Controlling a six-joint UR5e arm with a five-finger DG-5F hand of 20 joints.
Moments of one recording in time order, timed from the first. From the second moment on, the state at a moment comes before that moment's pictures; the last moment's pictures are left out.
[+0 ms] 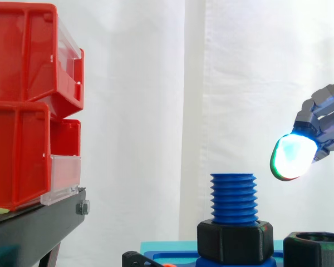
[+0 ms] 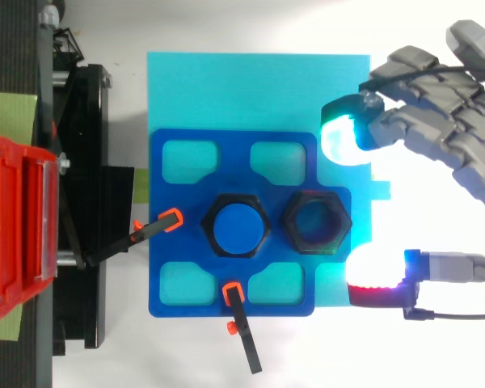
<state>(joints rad) 0.42 -1.97 -1.53 -2.79 -0.62 -1.17</state>
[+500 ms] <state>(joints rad) 0.46 -2.02 -1.53 -2.74 -0.54 -1.18</state>
